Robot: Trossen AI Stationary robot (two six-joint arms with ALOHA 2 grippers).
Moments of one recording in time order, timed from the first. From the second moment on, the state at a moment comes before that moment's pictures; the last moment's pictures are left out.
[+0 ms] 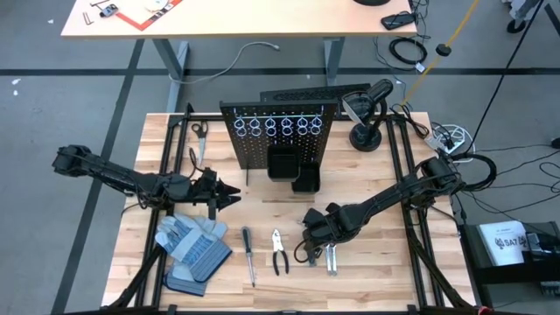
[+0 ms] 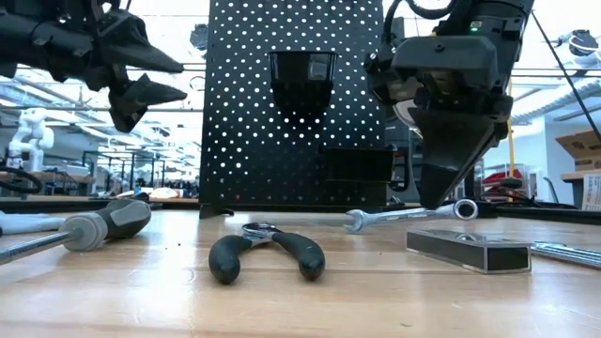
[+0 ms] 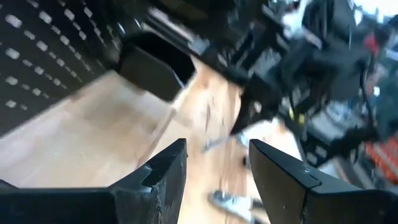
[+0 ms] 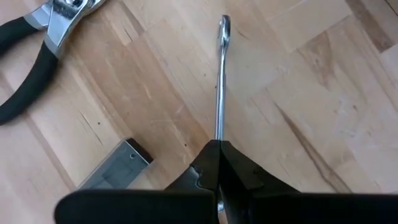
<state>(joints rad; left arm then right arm) -0.22 0.76 0.19 0.35 -0.22 -0.61 0.39 1.83 1.18 -0.63 0.18 0.99</state>
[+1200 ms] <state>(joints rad) -0.32 1.67 0.46 0.83 -0.19 -0.30 0.39 1.83 1.18 -0.63 0.18 1.00</state>
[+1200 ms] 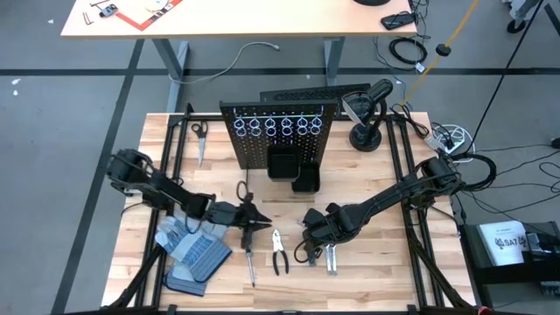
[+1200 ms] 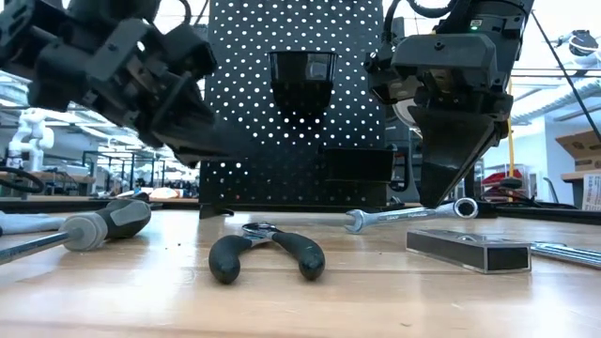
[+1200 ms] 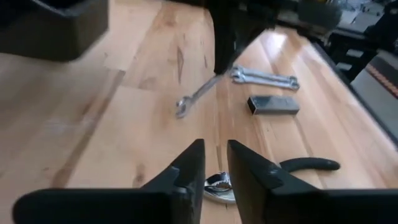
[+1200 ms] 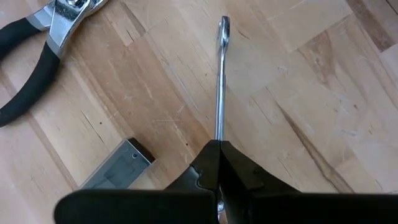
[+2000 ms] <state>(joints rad) -0.27 2.05 0.71 0.96 -0.21 -0.22 0.39 1.83 1.18 -0.63 0.18 1.00</state>
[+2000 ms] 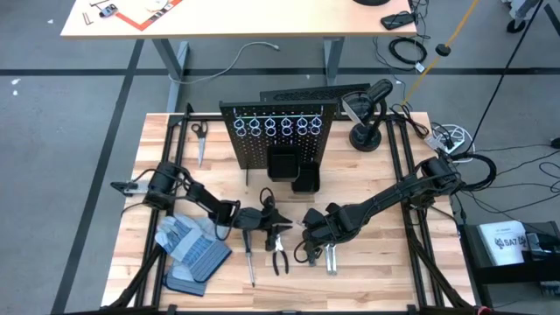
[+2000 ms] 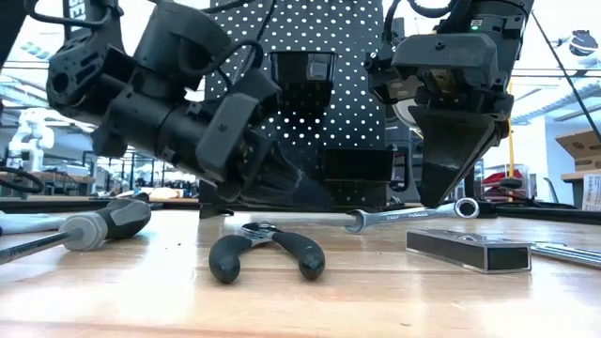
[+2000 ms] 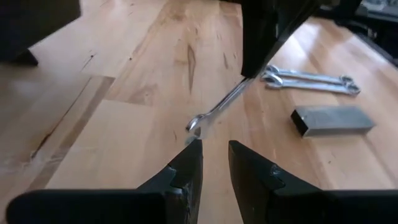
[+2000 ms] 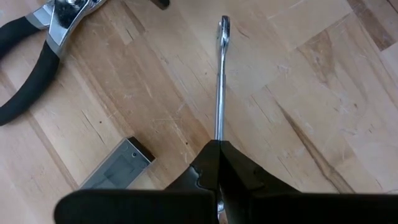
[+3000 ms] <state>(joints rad) -0.21 2.09 0.77 0.96 -0.12 -0.10 0.39 1.83 1.18 -0.63 0.16 1.00</state>
